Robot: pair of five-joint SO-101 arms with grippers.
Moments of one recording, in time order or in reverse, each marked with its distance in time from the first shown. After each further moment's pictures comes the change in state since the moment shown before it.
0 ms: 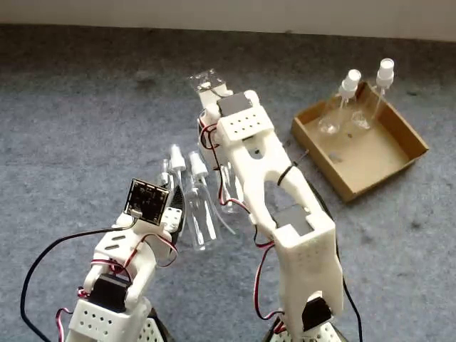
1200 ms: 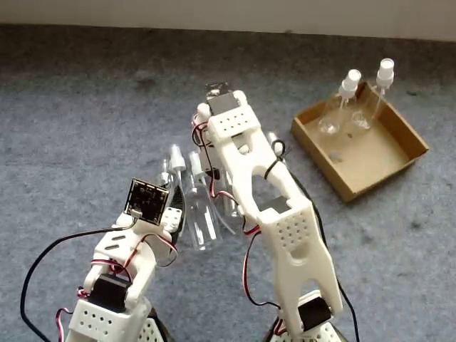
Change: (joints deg) left arm 0.0 0.0 0.0 0.0 0.0; right arm -0.2 13.5 -15.3 11.1 -18.1
